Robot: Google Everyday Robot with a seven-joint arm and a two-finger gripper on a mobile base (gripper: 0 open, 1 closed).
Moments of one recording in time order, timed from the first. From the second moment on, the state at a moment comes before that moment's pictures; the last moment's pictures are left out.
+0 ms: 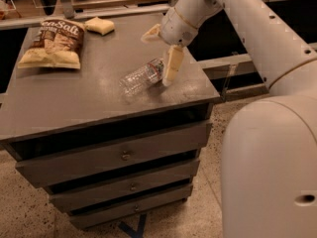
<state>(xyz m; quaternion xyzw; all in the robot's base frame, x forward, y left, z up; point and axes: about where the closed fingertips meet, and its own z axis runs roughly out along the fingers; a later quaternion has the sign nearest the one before) 0.659 -0.003 0.882 -0.79 0.52 0.18 0.25</state>
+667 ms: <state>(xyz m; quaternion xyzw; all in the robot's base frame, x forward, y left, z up) 0.667 0.025 0.863 -0.81 0.47 0.22 0.26</state>
